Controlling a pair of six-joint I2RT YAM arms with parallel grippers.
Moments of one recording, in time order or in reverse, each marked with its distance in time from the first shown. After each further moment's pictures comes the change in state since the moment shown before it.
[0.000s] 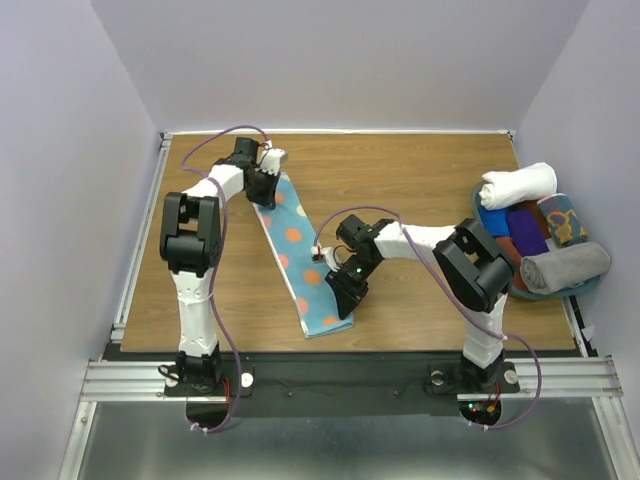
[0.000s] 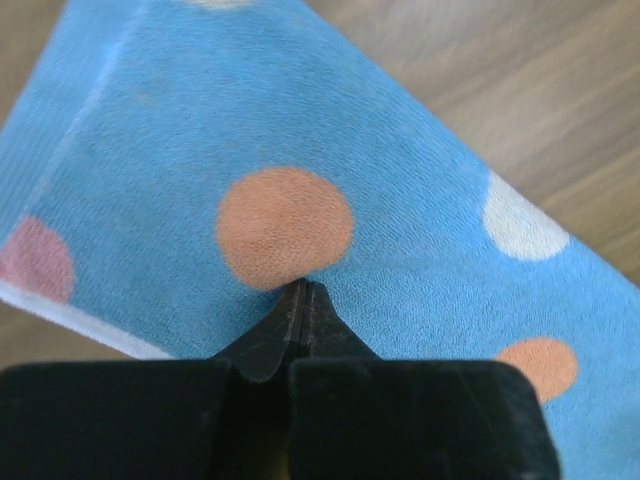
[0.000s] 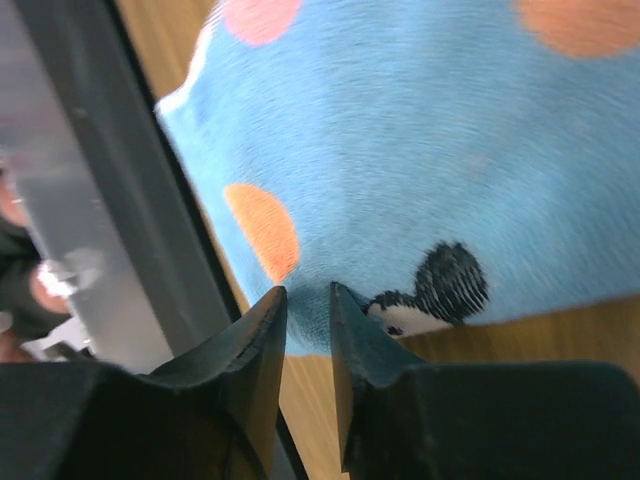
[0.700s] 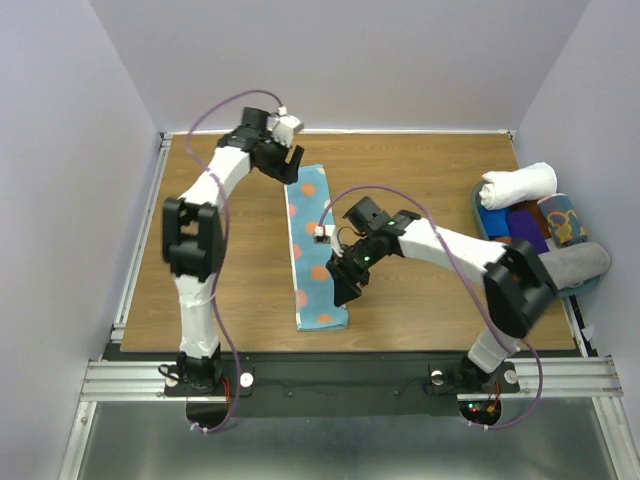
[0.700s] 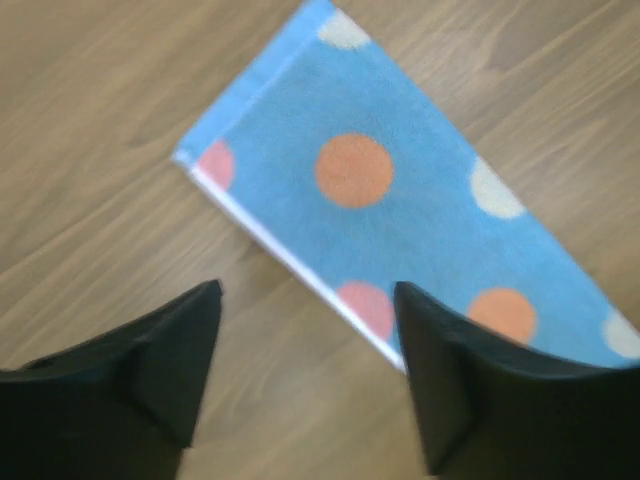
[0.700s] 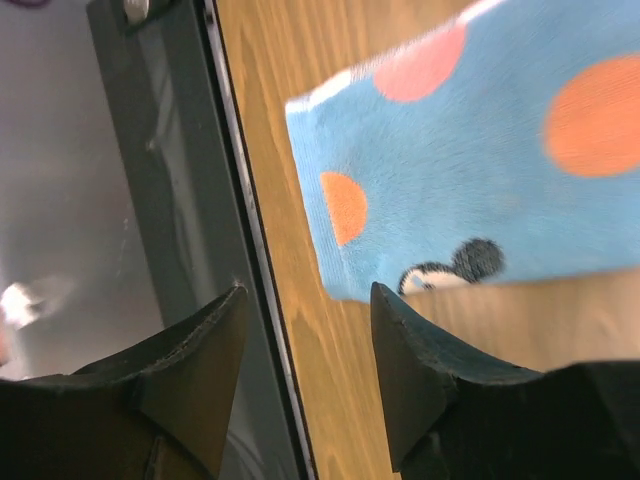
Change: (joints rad) left arm -0.089 0.076 0.341 -0.100 0.029 0.047; right arm 0.002 -0.180 -0.008 0.042 -0.071 0.008
